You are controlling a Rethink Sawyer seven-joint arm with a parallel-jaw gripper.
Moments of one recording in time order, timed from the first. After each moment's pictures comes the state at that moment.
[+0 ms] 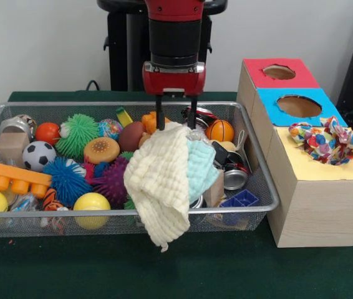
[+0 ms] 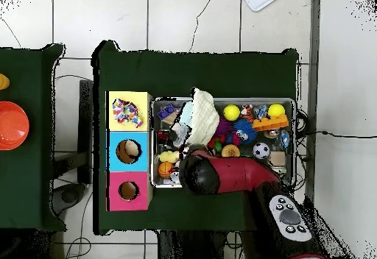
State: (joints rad) arm -0.45 -0.69 0.20 1.88 -0.39 0.23 1.84
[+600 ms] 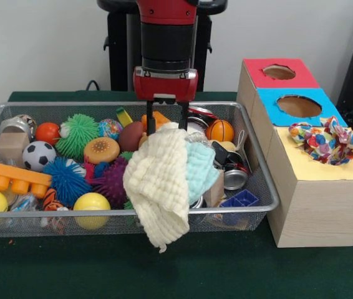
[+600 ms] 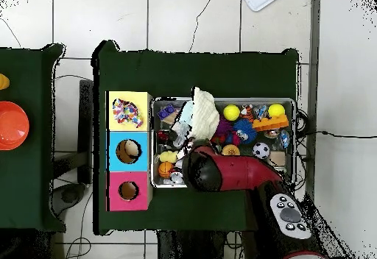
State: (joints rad) arm -0.43 -0.66 0.15 1.85 -0.36 0.16 1.84
